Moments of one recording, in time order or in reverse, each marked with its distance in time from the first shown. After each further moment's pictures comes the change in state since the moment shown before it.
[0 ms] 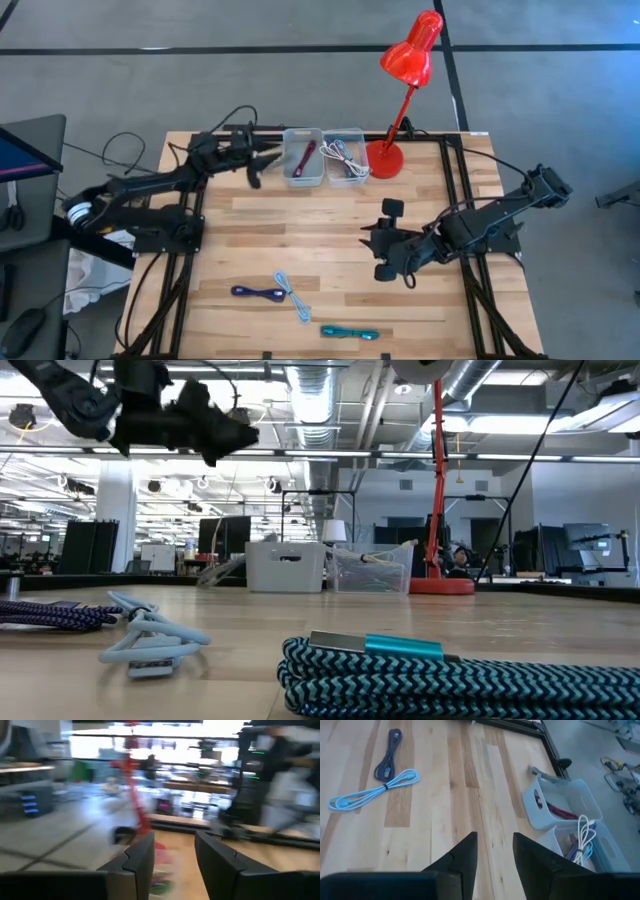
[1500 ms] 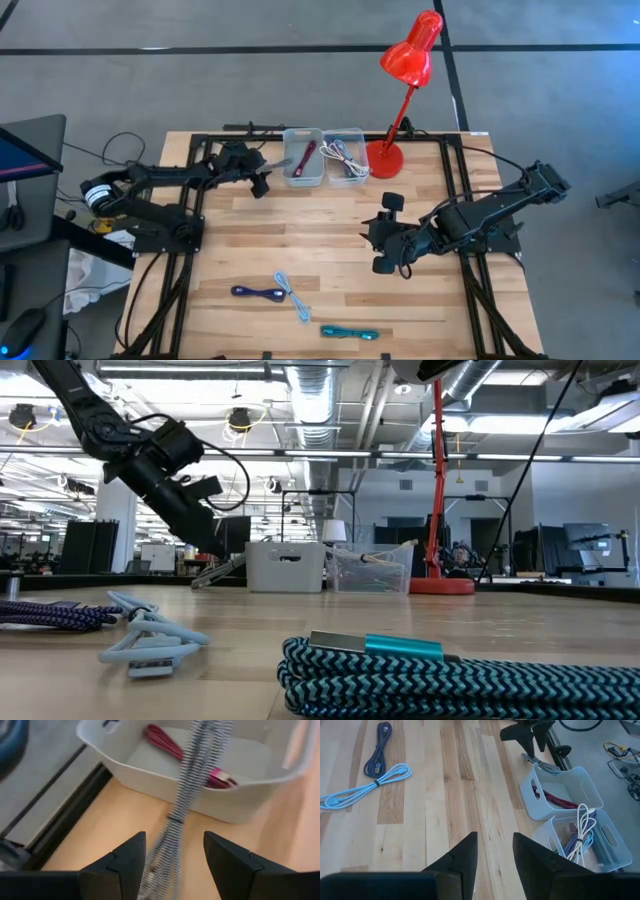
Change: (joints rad) left arm 0.020 0.215 -0.001 -0.524 -0.456 0.331; right arm -0.015 0.001 0.000 -0.034 -0.002 0.032
